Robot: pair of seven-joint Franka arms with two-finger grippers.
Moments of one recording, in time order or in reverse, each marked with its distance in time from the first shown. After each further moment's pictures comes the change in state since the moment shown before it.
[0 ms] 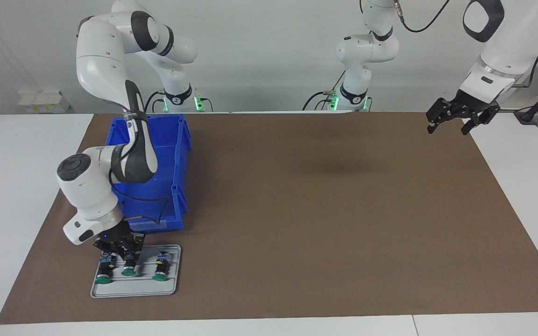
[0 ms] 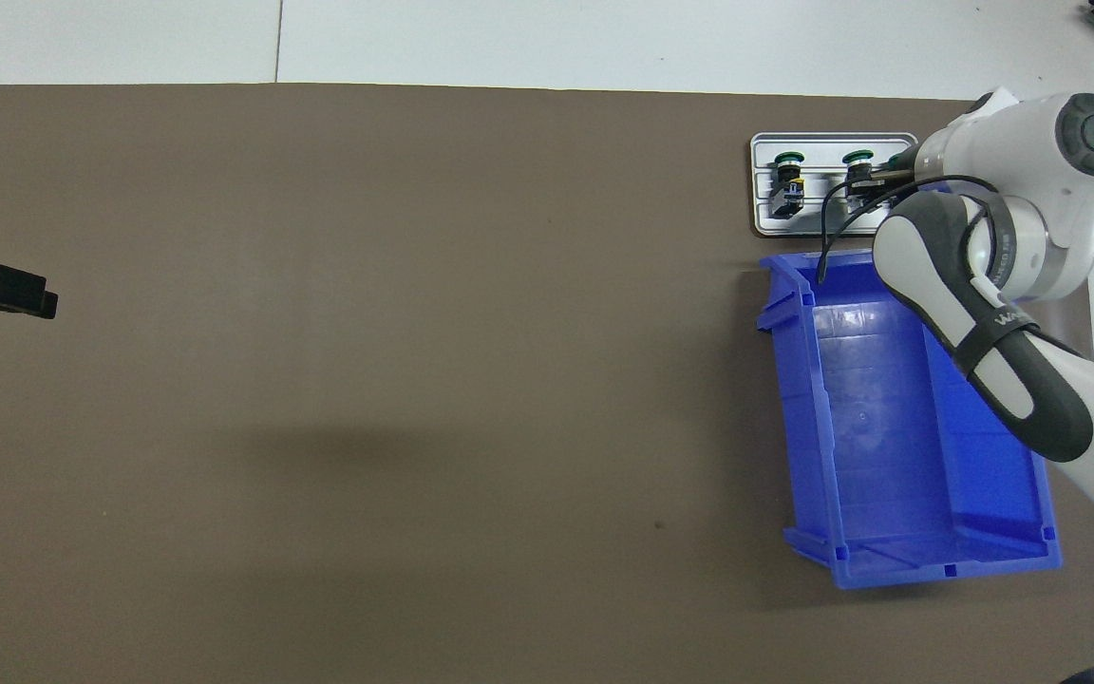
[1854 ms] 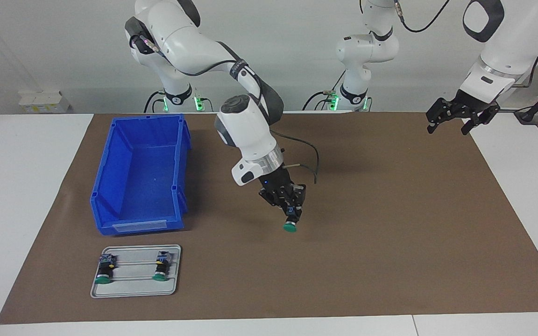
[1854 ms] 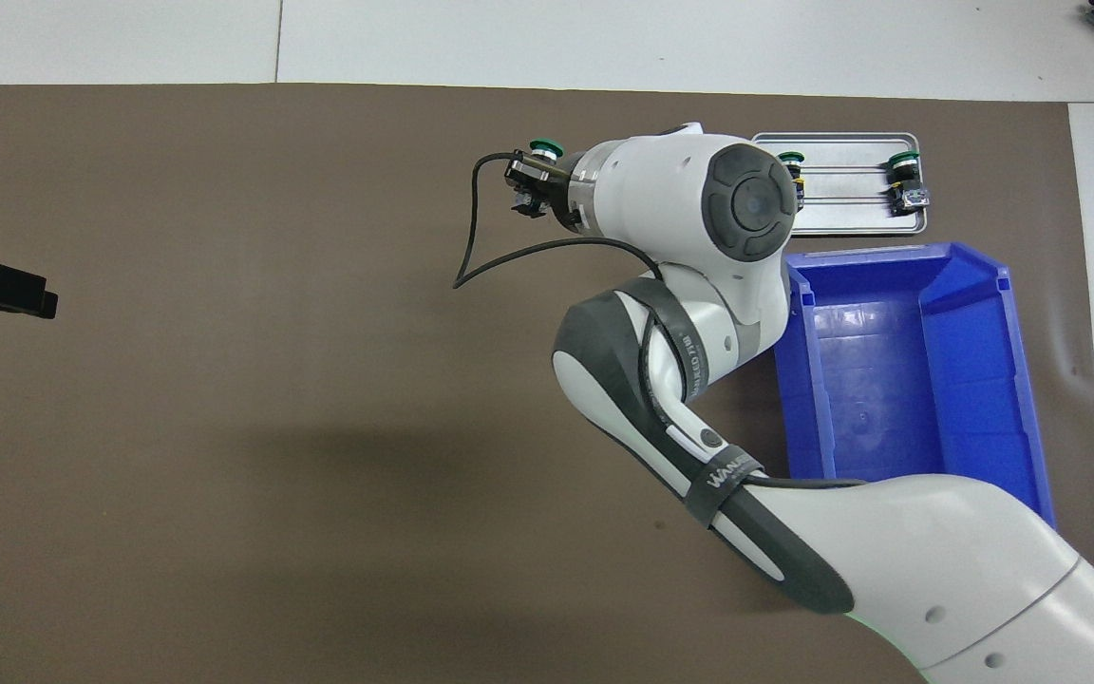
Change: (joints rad) left arm 0.000 0.000 0.000 0.000 0.000 0.000 0.000; right arm 0.498 -0.003 0.141 0.007 0.078 0.283 1.004
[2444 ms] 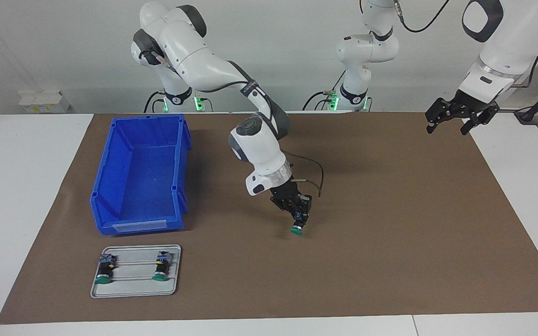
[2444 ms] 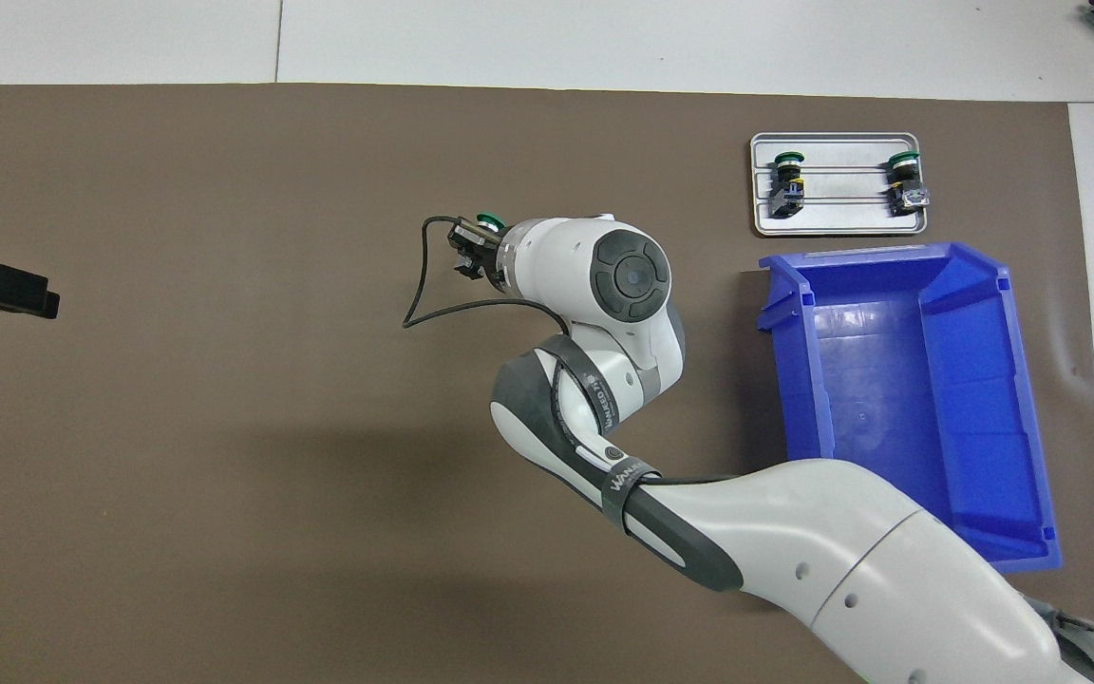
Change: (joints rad) left arm 0.000 0.000 -0.003 0.000 0.000 0.000 0.000; right arm 0.023 0.064 -0.004 -0.079 0.000 0.141 0.153
